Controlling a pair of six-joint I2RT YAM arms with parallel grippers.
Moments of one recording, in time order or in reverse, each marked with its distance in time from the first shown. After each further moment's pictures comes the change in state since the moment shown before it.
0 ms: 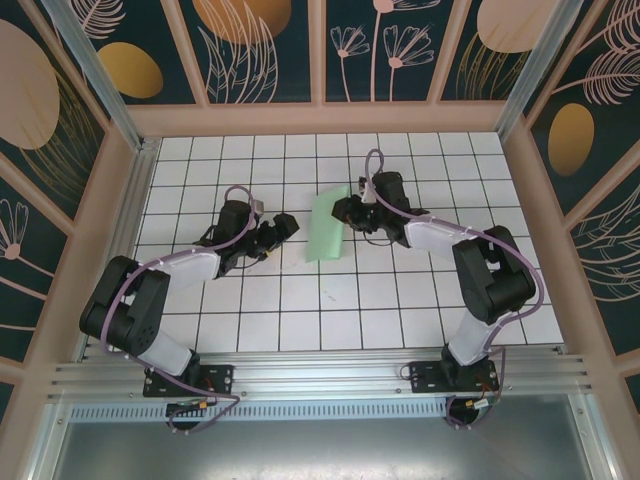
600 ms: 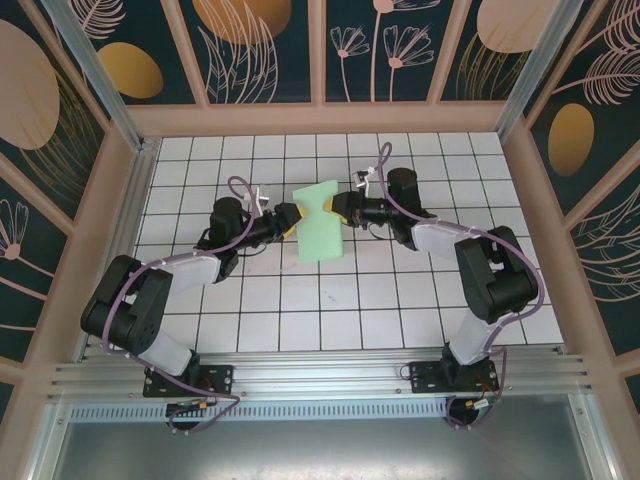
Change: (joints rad) left arm 0.000 0.010 -0.034 0.463 0.227 -0.145; right arm -0.056 -0.004 -0.048 0.341 -0.421 0.209
